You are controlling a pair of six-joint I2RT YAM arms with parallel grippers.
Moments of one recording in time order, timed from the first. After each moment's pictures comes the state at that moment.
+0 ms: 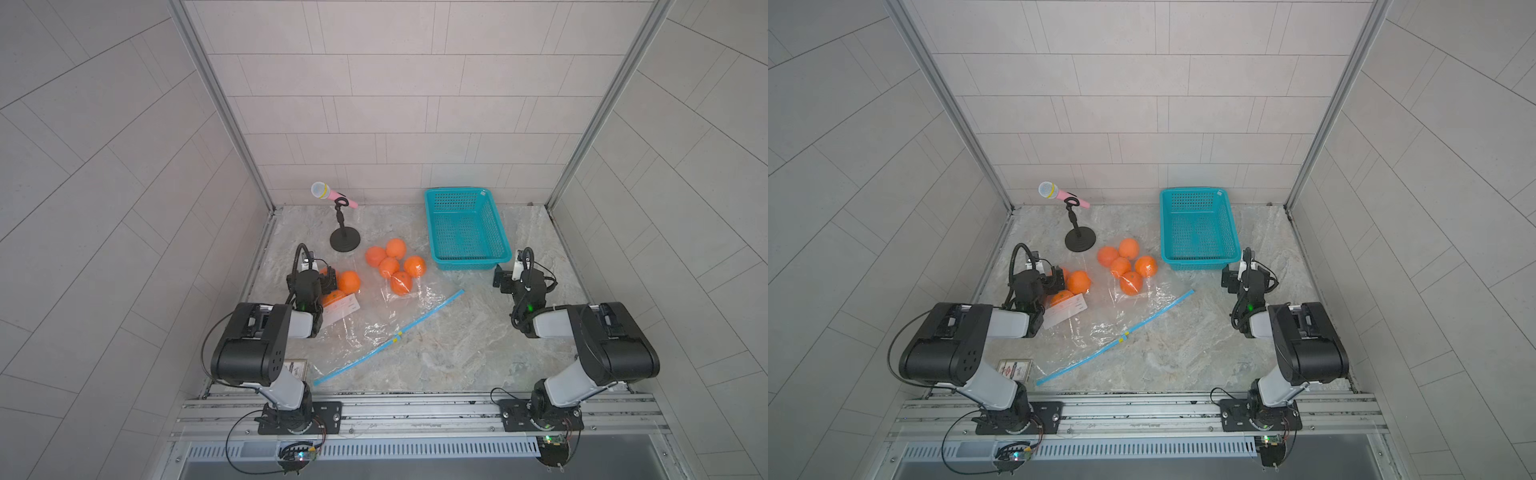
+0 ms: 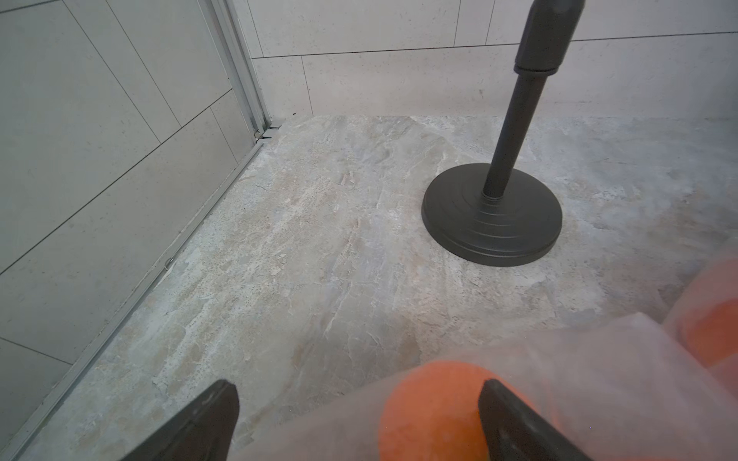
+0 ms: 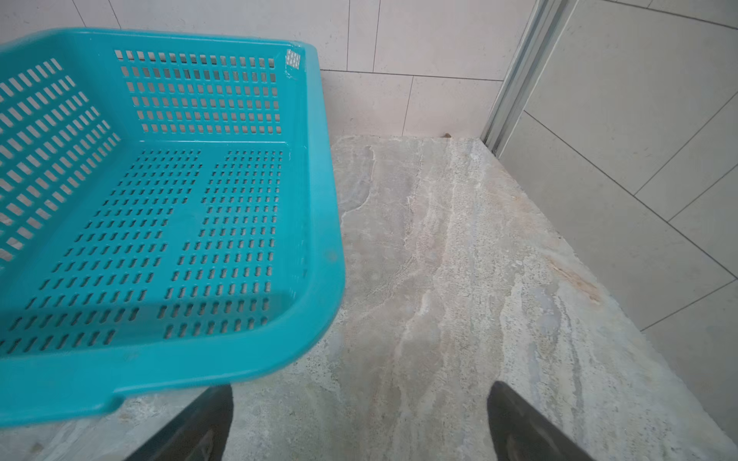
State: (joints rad) left arm -0.05 1.59 0.40 0.80 -0.28 -0.01; right arm 0.01 1.56 0.38 0.84 0.21 0.00
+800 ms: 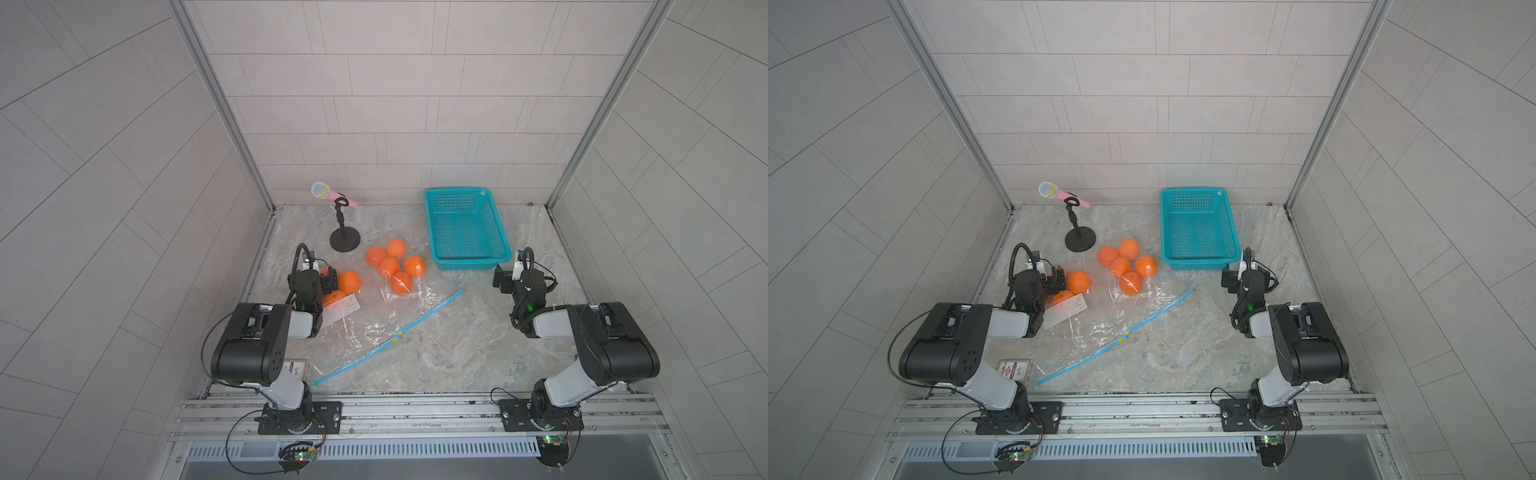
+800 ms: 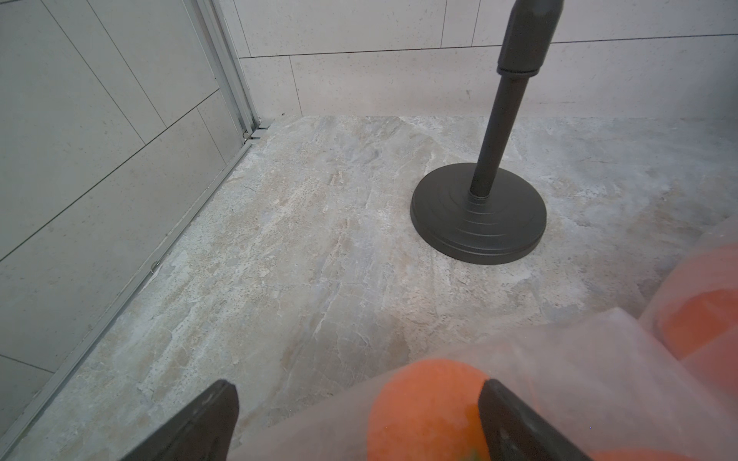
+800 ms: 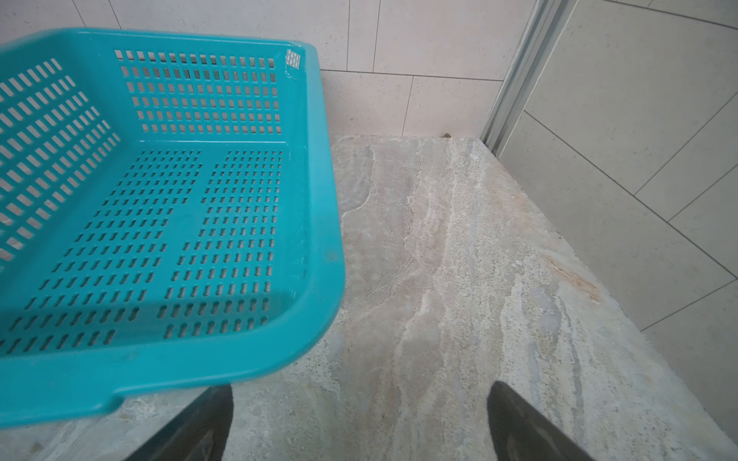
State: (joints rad) left arm -0.05 1.59 0.40 0.80 -0.26 -0.01; right arm 0.01 1.56 0.38 0.84 0.21 0.00
